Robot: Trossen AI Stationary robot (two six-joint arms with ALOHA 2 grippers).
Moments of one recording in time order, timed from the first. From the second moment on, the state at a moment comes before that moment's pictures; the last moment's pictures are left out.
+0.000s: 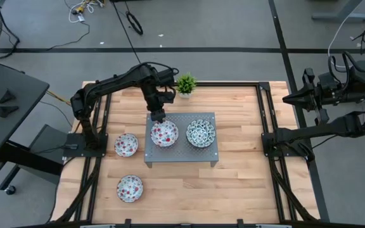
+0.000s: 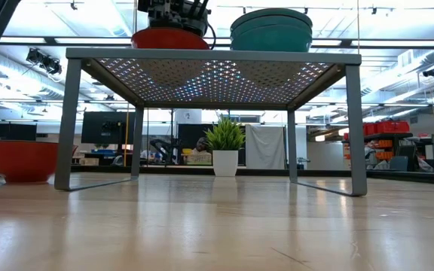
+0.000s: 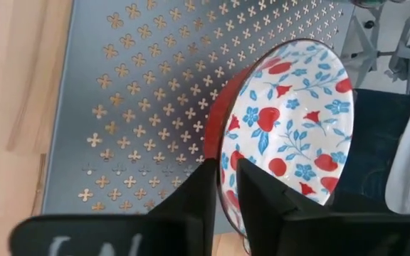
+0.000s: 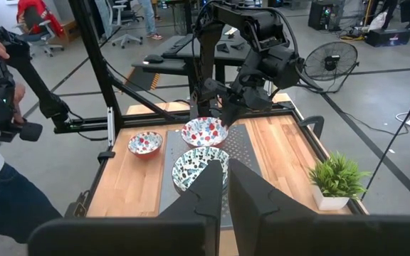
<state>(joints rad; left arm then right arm) 0.42 1.82 1.79 -1.45 0.56 0.12 -0.10 0.80 1.77 -1.26 -0.10 0.04</state>
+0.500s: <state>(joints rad) 0.42 1.82 1.79 -1.48 0.53 0.12 -0.10 0.80 1.77 -1.26 -0.10 0.04</state>
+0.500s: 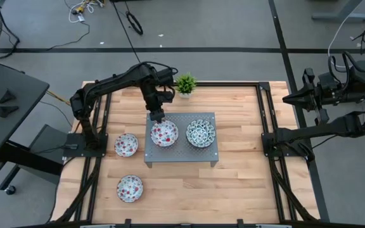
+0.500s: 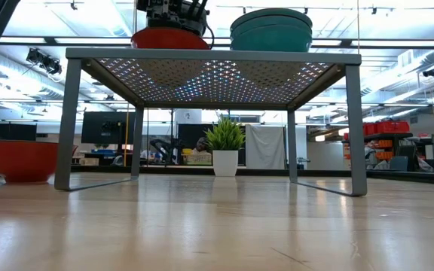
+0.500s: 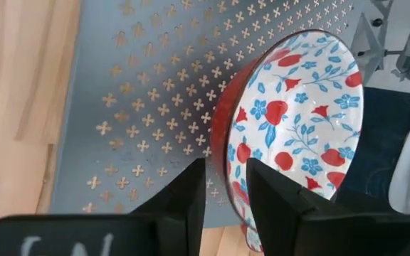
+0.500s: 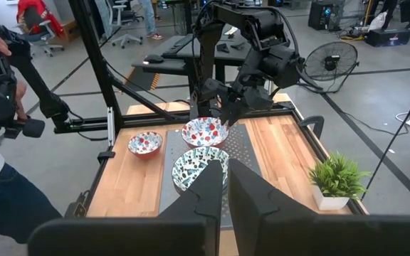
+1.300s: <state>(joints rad) 0.43 1.68 1.81 -1.57 0.45 0.06 -0.10 0.80 1.77 -1.26 -0.10 0.04</state>
